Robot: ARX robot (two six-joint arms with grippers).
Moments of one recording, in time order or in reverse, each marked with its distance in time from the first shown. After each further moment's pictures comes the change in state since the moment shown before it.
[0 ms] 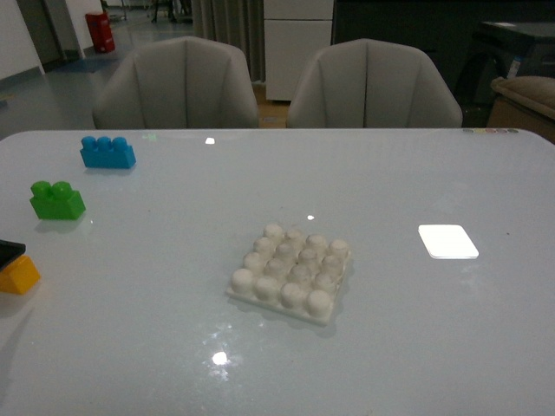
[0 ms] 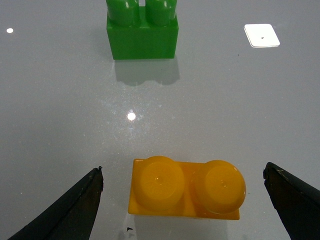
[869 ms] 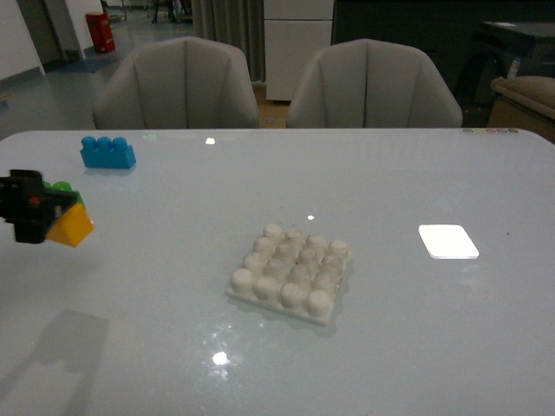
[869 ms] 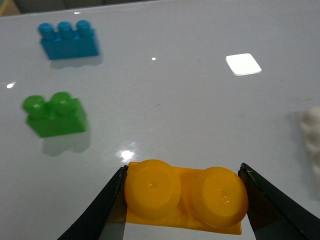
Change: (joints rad) left arm -0.298 -0.291 -0.212 0.133 -0.177 -0.121; right arm 0.000 0.000 0.000 0.000 0.000 0.000
